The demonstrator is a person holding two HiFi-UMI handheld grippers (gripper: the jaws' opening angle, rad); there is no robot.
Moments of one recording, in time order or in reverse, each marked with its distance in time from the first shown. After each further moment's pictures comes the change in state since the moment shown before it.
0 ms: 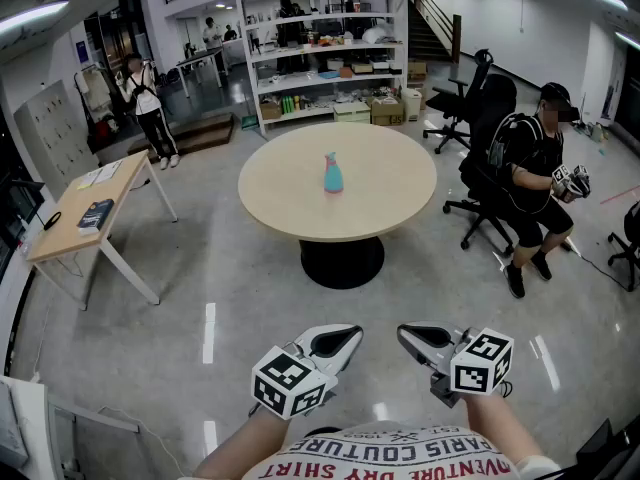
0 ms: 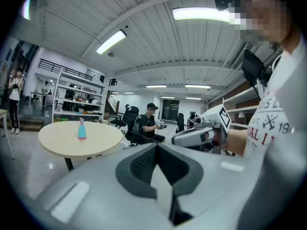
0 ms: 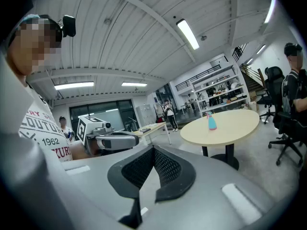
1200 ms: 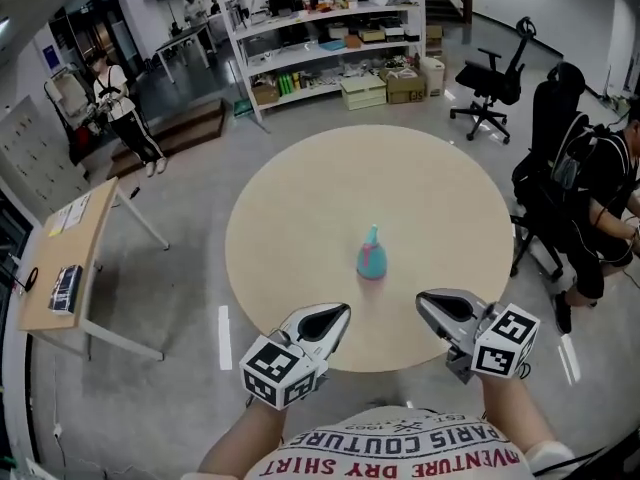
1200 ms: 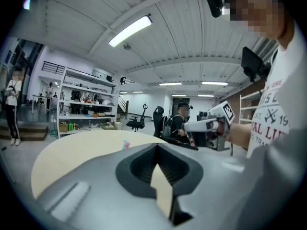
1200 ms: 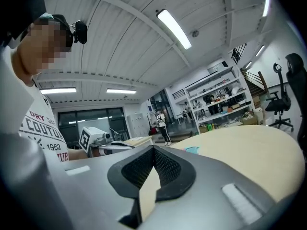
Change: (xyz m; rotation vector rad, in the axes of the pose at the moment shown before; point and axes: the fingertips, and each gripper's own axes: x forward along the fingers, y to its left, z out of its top) left arm 0.249 0.538 0.109 0.025 0.005 0.086; right arm 0.359 -0.422 0.219 -0.021 -0.117 -0.007
